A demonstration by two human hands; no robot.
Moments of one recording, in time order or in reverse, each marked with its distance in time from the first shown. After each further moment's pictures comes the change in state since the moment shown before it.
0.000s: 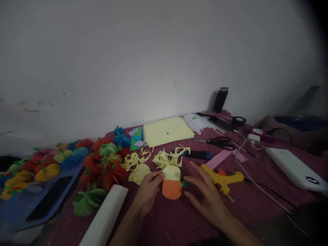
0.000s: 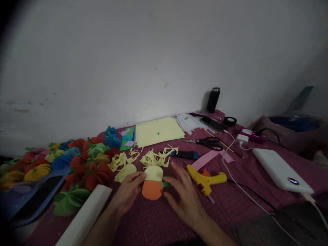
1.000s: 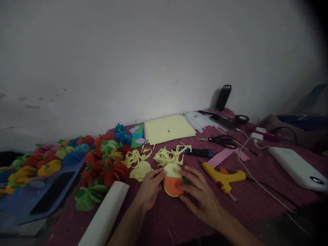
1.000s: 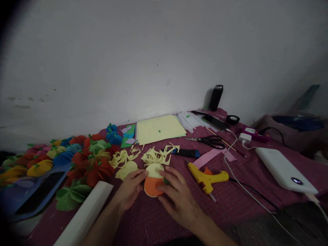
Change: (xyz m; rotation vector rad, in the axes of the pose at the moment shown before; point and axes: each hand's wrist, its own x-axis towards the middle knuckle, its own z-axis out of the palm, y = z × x) left_hand 0.001 -0.001 -0.001 -0.011 0.011 -0.036; right_hand 0.006 -0.009 0.006 0.074 -0.116 -0.174
